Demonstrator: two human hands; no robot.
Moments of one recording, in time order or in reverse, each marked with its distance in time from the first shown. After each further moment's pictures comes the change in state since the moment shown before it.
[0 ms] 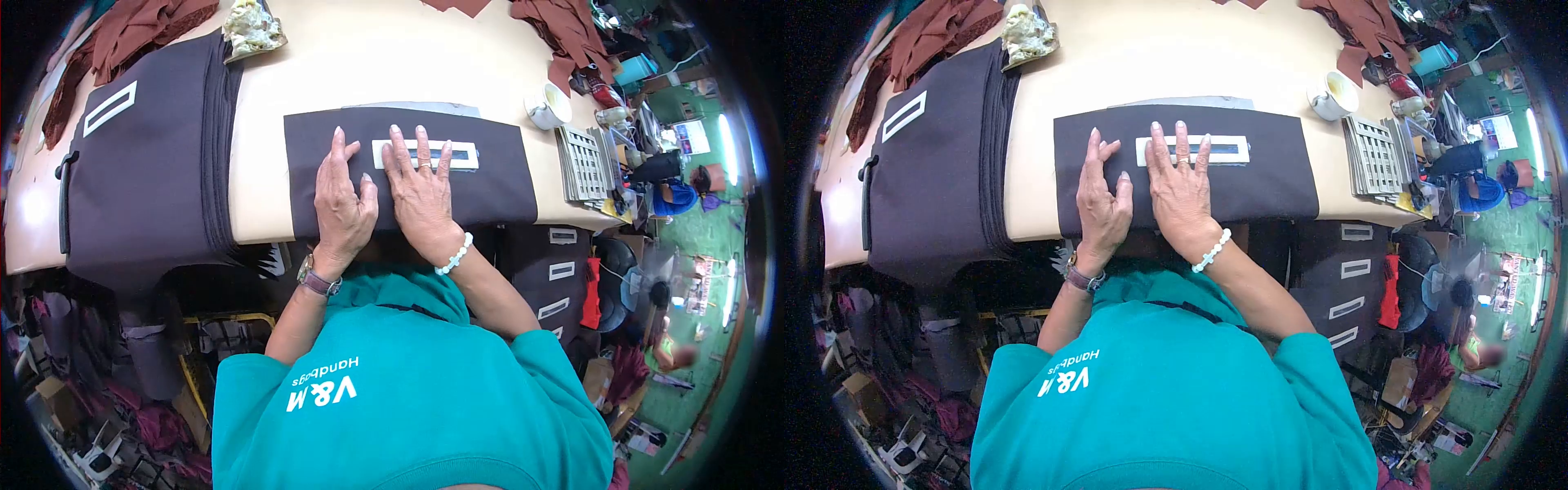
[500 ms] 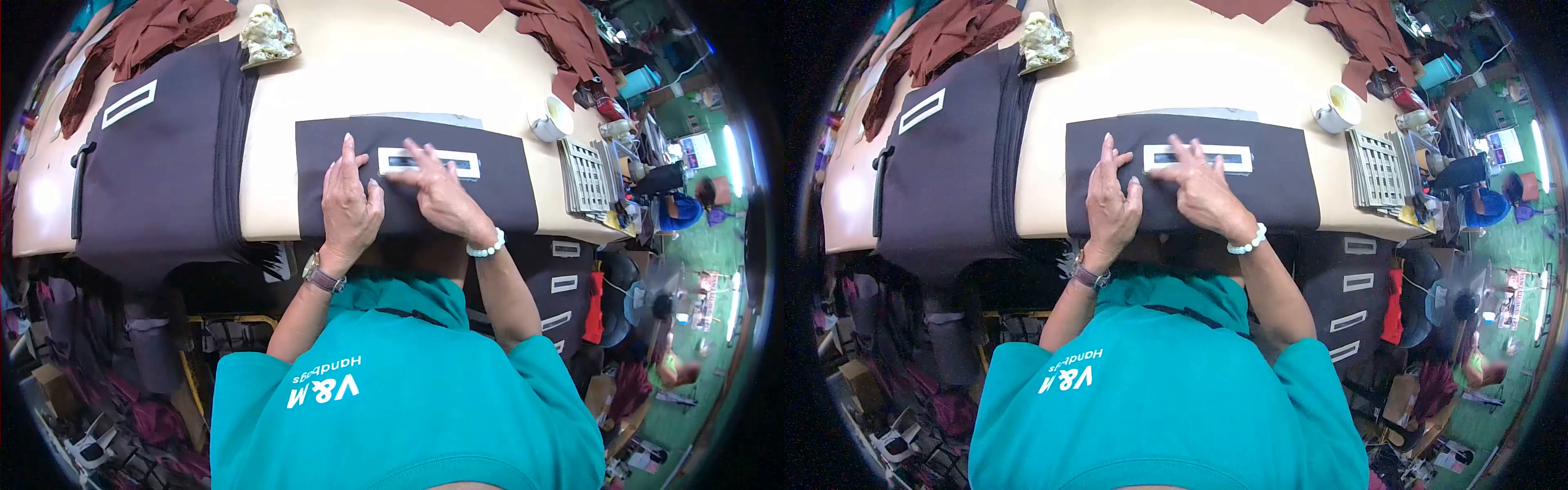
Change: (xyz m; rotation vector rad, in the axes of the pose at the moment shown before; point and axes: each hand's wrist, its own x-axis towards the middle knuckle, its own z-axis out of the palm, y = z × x) left_hand -0.001 0.000 0.004 0.111 -0.009 0.013; right_hand 0.004 0.047 -0.017 0.721 -0.341 -0.055
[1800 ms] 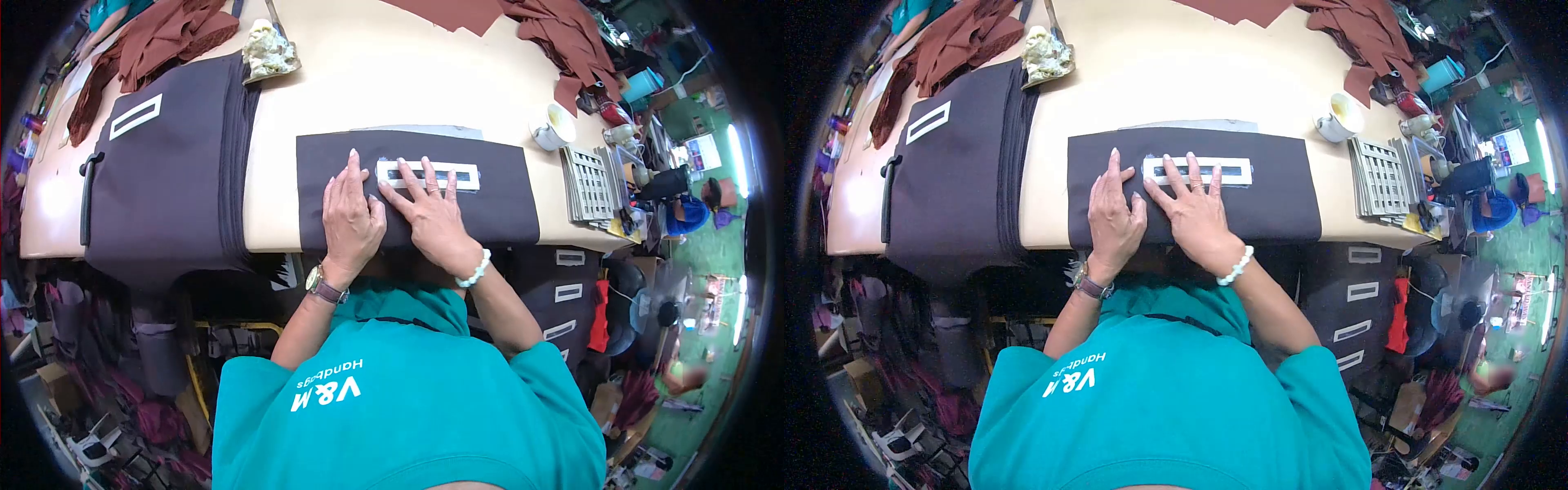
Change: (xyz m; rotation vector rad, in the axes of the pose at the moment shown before) left_hand 0.001 0.003 0.004 0.138 0.012 0.071; right_hand -0.009 -0.005 0.029 -0.342 0.269 -0.094
